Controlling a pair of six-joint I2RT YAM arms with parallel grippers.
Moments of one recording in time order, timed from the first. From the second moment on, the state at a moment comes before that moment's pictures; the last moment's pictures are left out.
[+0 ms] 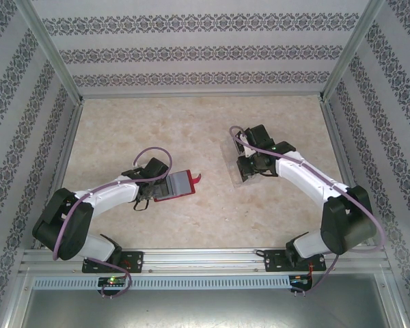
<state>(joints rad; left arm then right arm) -0.50 1.43 0.70 -0.55 -0.31 -0.76 0.43 1.46 1.04 -0.70 -0.05 0.19</state>
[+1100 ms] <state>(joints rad) -0.50 1.41 0.69 -0.57 -0.31 -0.76 0.45 1.54 1.05 -0.71 -0.05 0.22</state>
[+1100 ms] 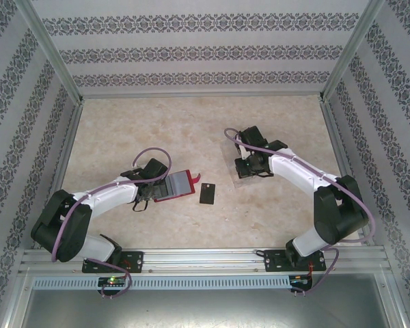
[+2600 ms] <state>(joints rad) -0.28 1.36 0.57 -0.12 0.21 -0.74 0.72 1.92 1.26 -0.42 -0.18 0.53</state>
